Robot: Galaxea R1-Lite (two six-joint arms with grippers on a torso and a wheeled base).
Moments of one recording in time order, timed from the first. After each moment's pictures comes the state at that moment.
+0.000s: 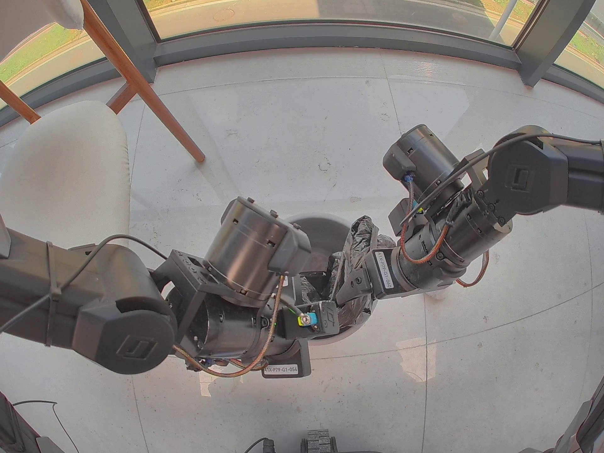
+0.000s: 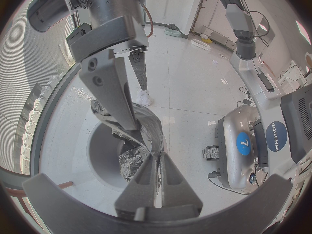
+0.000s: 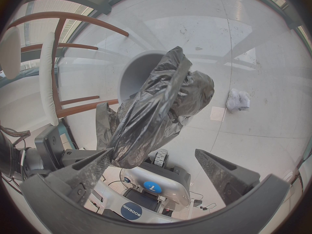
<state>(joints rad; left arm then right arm) -0.84 1.79 -1.09 0.04 0.05 0.82 0.71 1.97 -1.66 0.78 0.01 0.44</state>
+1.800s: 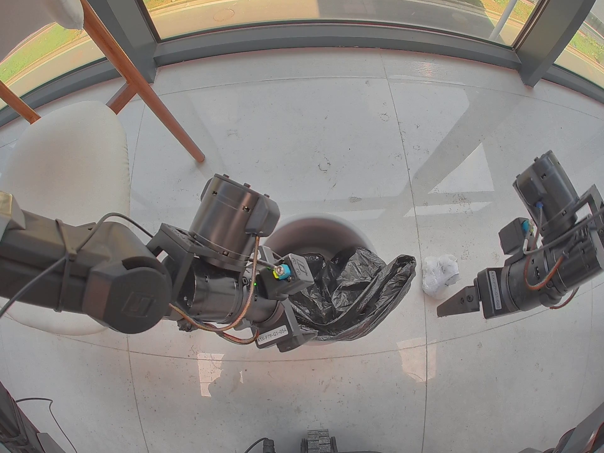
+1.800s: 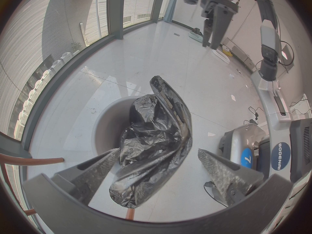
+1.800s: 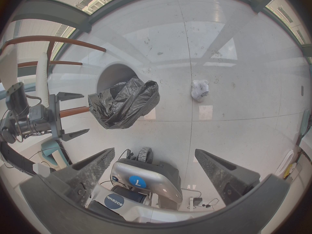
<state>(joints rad) -0.71 1.83 -1.14 0.03 0.00 0.66 0.55 1.56 -1.14 0.61 -0.04 0.43</state>
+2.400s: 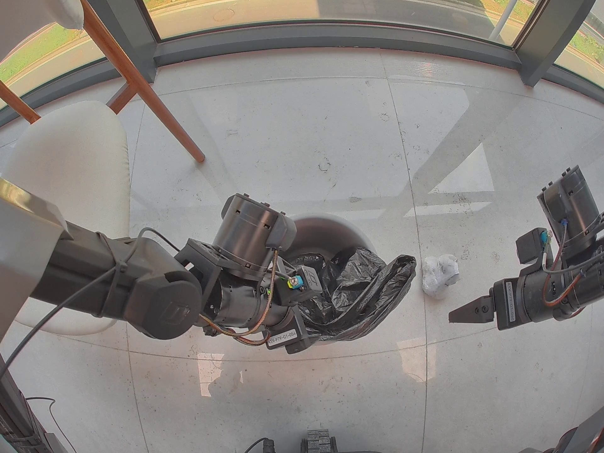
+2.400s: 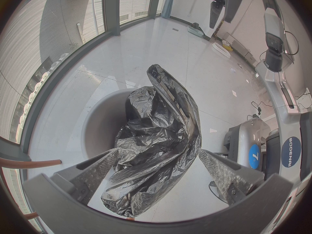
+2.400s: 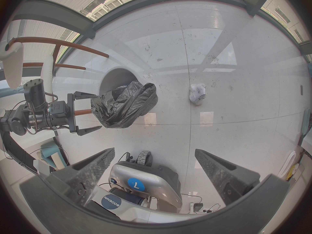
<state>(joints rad) -0.71 1.93 -1.14 -0.05 0.02 0.70 0.55 1.46 -1.01 0.51 -0.06 0.42</state>
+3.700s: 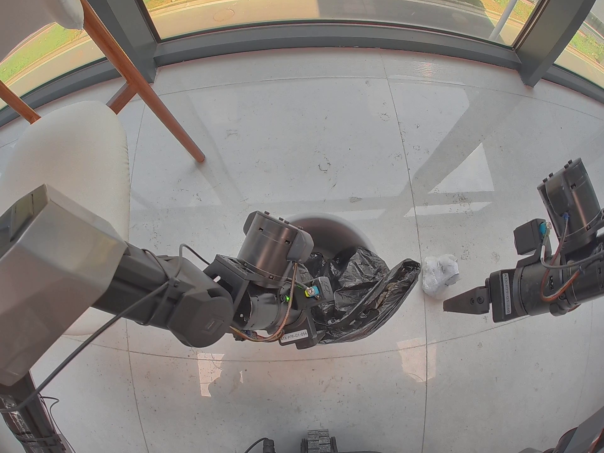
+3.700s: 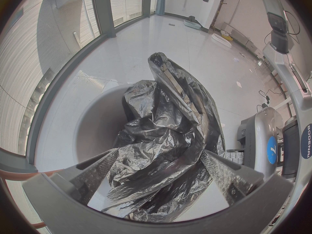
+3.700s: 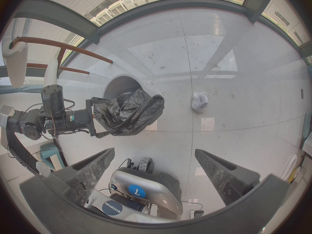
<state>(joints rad) -0.70 2.05 -1.16 -0.20 0.07 0.79 0.58 1.46 -1.01 0.45 -0.10 0.42</state>
